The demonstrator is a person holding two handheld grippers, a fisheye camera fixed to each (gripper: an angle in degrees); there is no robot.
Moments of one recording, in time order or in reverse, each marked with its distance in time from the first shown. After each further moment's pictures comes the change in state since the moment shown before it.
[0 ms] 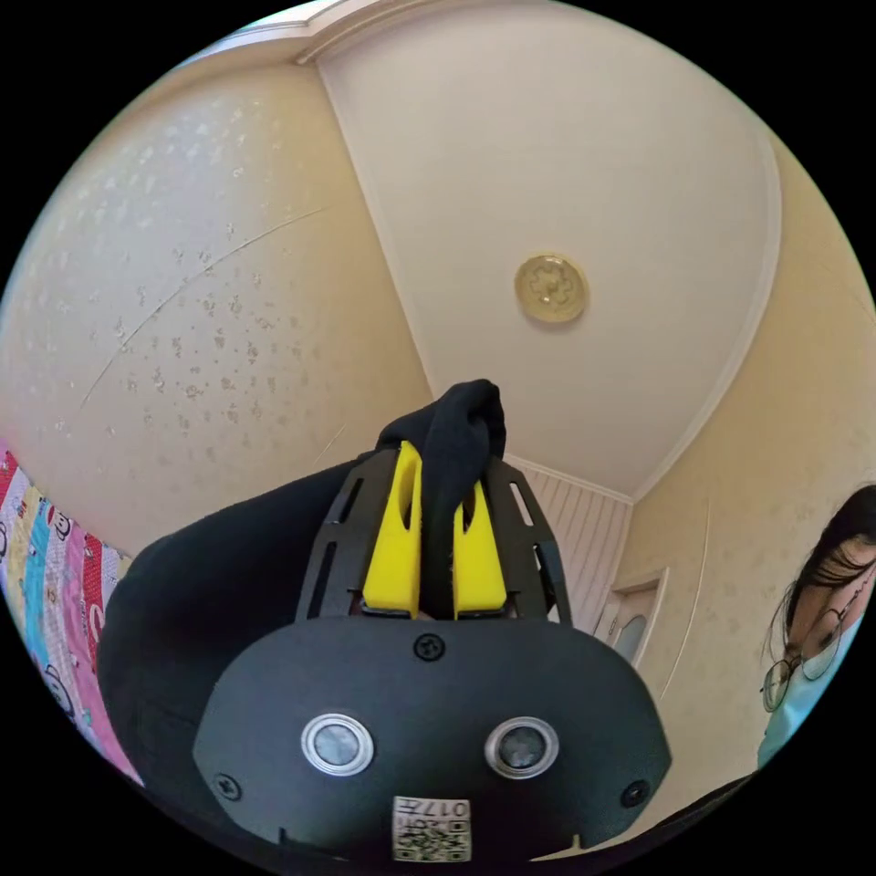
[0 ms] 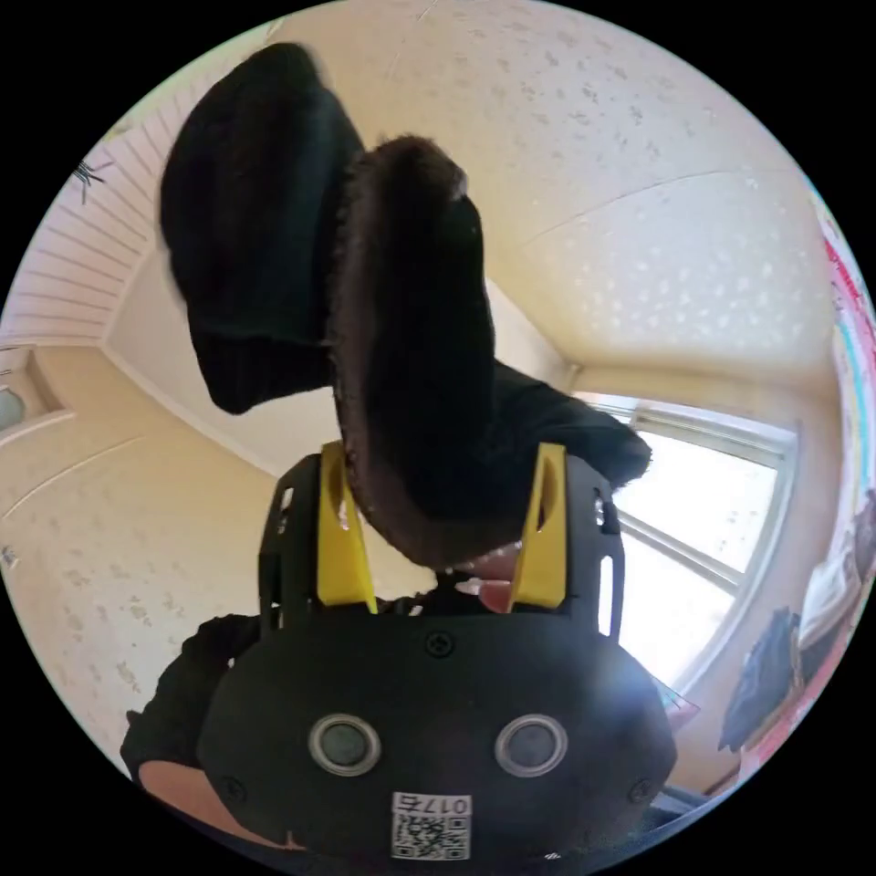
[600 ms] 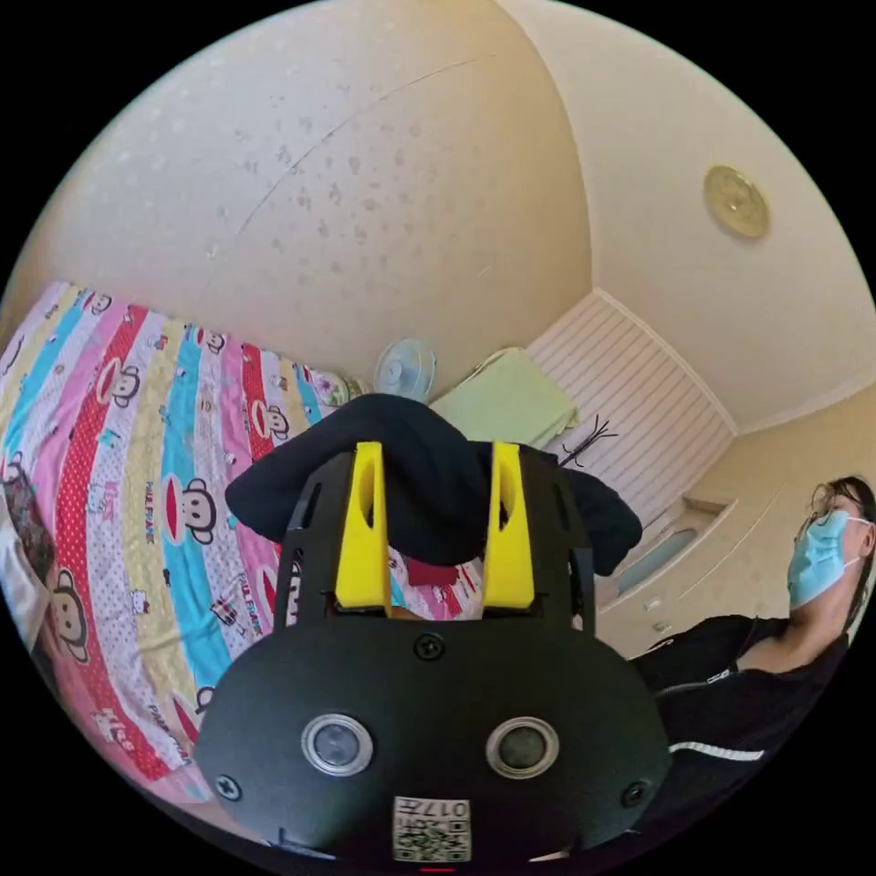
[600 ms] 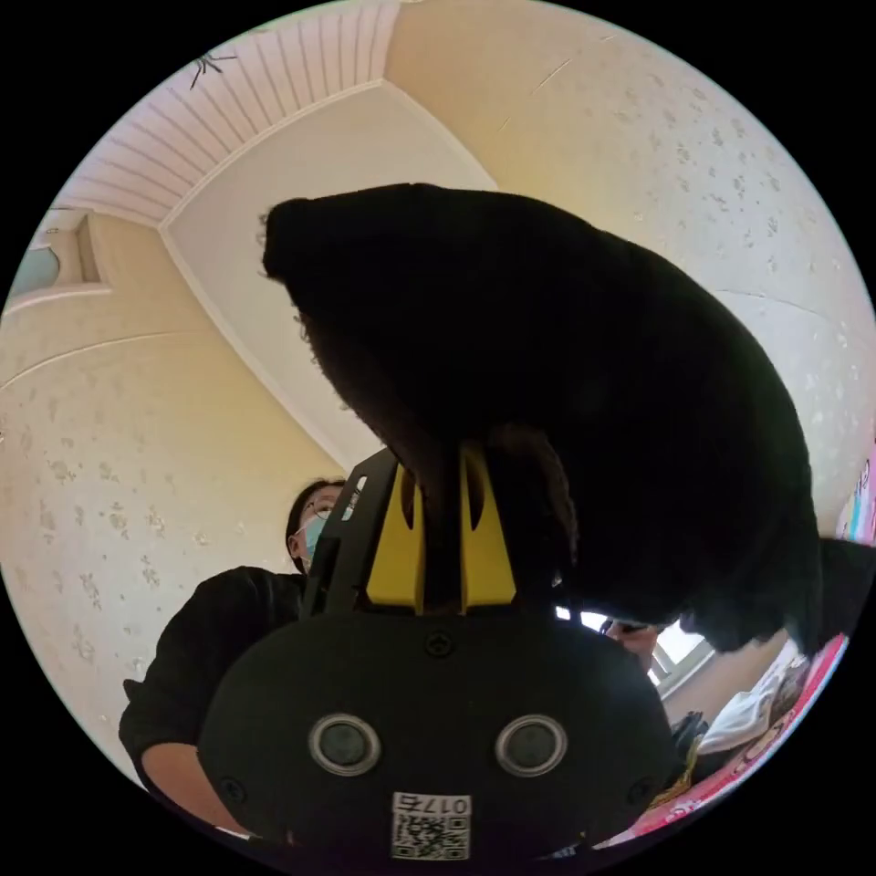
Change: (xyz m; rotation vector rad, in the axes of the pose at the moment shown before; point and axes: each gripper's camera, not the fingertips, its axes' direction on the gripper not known) left arm -0.295 0.136 -0.183 -0.642 -0.315 -0.317; right arm -0.060 -0.089 0.003 -0.118 0.078 -0.348
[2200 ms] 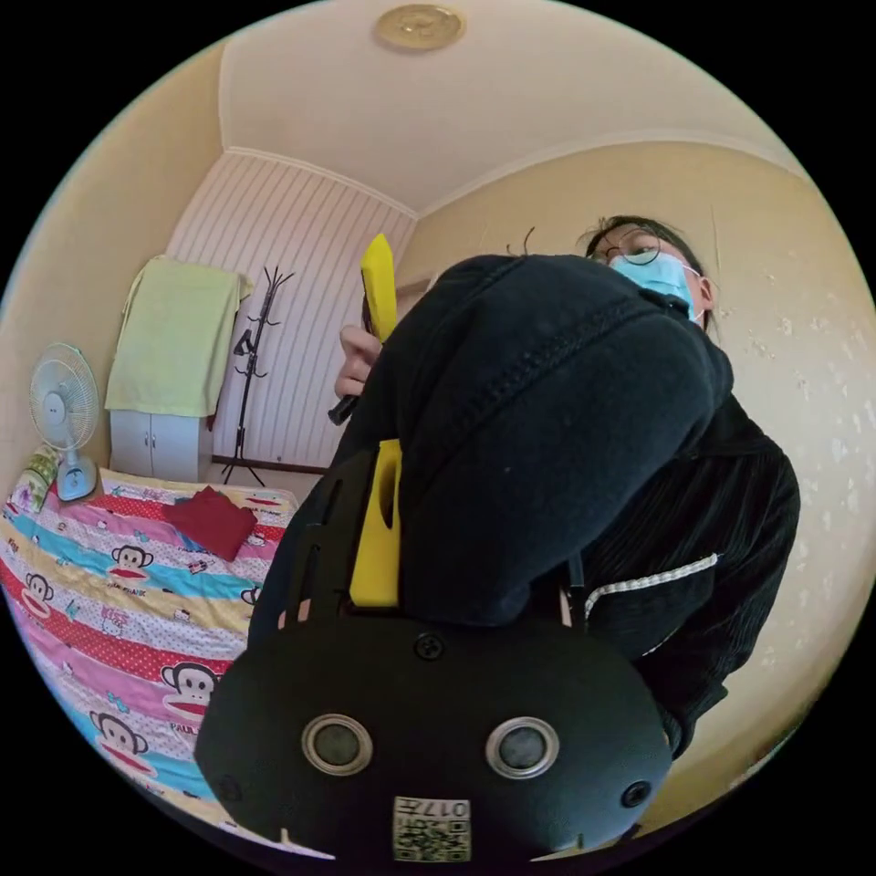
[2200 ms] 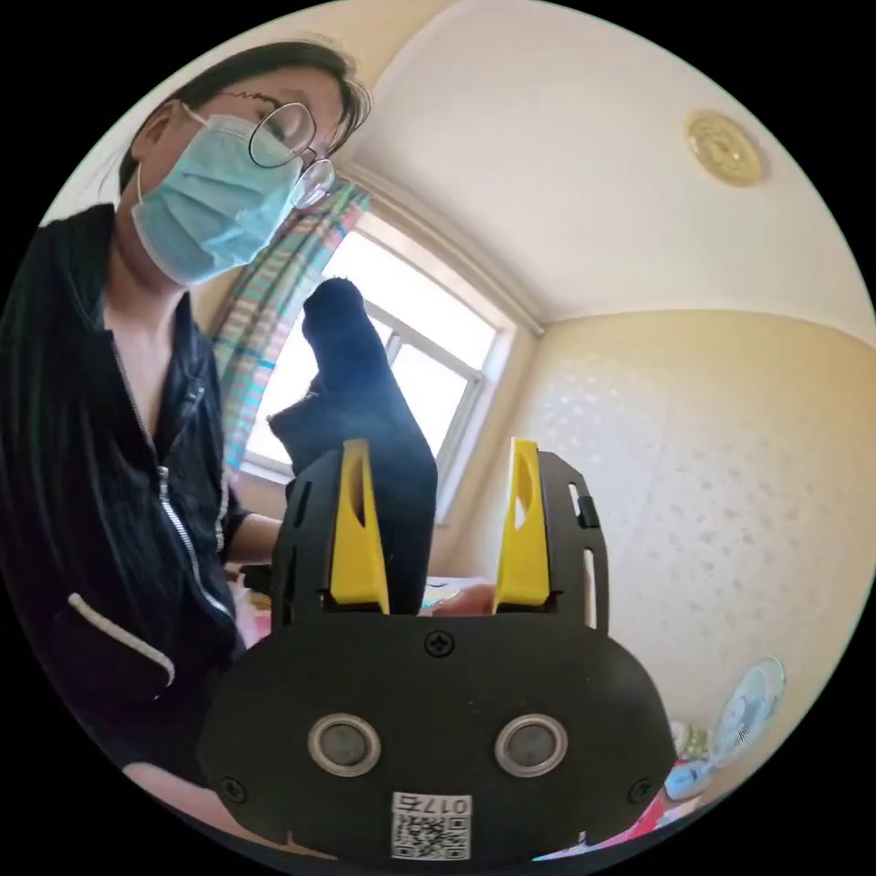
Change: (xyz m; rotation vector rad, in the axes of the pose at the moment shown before) left arm 0.337 0.010 0.215 -0.495 0.877 0.777; right arm 0.139 0.227 0.431 -1.013 0.607 -1.071
